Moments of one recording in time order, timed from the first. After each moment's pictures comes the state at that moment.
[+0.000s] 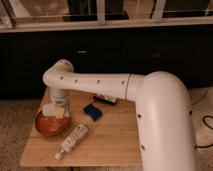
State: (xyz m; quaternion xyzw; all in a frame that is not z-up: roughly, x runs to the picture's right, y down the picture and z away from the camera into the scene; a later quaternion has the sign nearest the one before) arm -0.250 0.115 0.749 -0.35 -0.17 -0.03 0.92
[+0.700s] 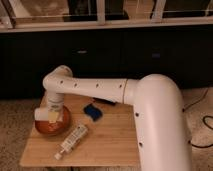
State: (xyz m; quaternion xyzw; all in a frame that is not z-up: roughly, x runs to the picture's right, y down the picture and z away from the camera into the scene) arm -0.288 0.136 0.761 -0.35 -0.21 -0.04 0.91
